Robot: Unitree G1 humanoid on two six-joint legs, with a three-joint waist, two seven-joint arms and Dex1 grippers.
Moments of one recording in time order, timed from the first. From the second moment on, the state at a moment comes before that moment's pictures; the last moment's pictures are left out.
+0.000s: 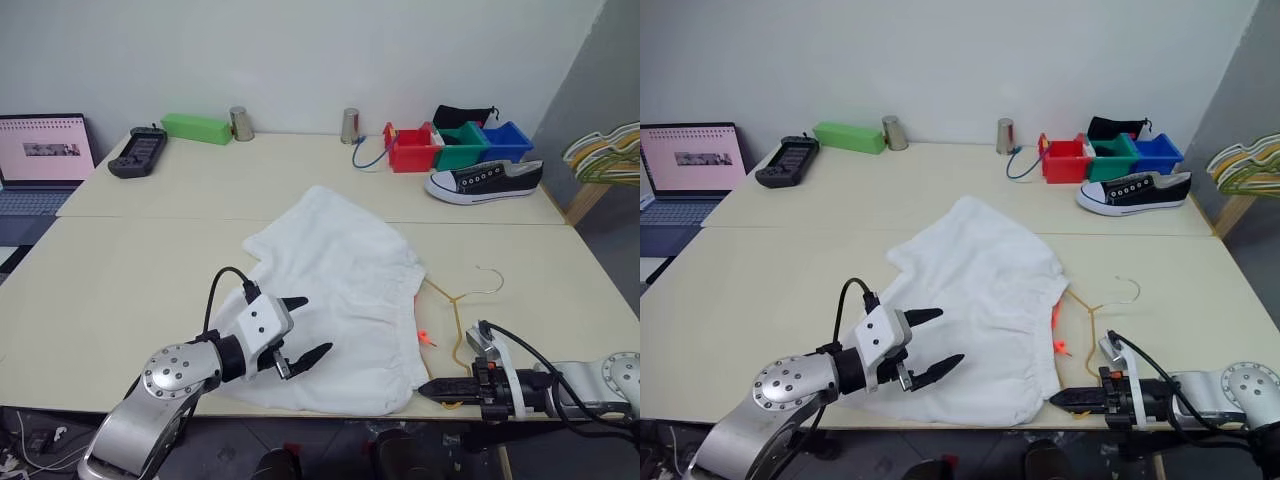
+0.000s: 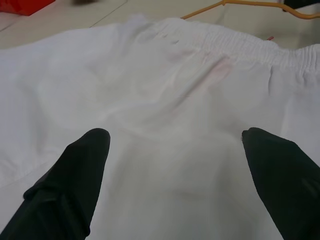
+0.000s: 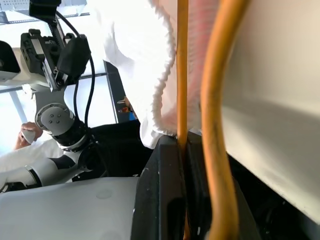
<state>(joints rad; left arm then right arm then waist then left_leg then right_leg) 0.06 0.66 -0.09 -0.61 -0.27 0.47 -0.71 -0.11 -0.92 0.14 0.04 1.90 1.34 0.18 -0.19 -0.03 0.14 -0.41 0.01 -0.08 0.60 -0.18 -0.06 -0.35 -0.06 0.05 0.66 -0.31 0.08</state>
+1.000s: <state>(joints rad) -0.07 0.70 -0.07 -0.53 -0.29 0.47 -0.78 -0.52 -0.93 0.21 0.00 1.04 1.14 0.64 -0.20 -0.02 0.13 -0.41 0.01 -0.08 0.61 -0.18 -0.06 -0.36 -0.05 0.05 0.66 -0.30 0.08</state>
